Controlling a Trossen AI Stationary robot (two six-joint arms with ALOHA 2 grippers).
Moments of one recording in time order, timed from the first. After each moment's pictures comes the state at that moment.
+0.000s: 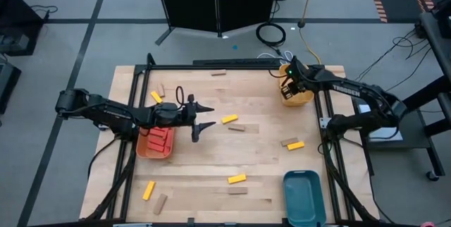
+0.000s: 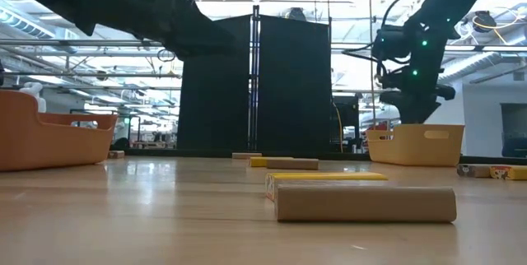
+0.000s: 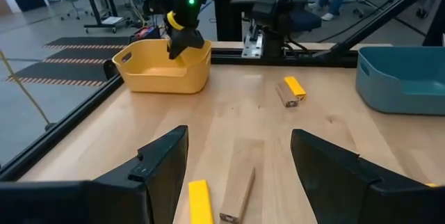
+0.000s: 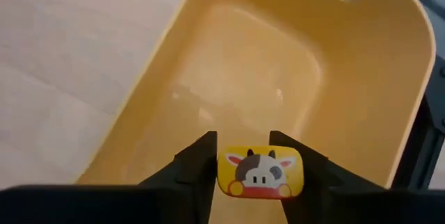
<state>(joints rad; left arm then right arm) -0.01 1.26 0.48 0.59 -0.15 0.03 -0.78 1.28 0.74 -0.65 0.31 0.25</state>
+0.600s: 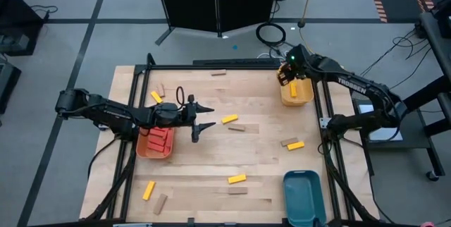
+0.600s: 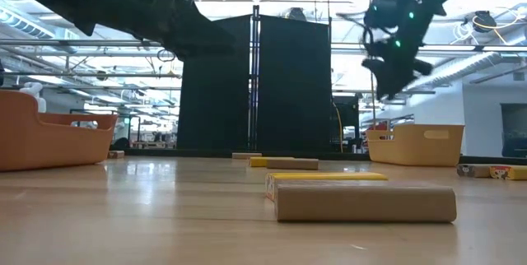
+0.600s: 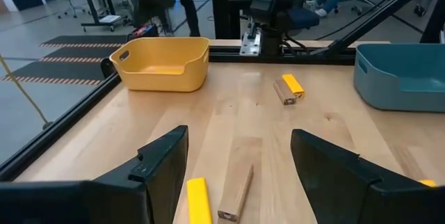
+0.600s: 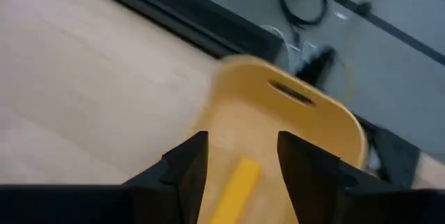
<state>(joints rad) -0.01 1.26 0.48 0.59 -0.14 0.03 -0.78 1.27 0.97 -0.68 0.26 0.20</state>
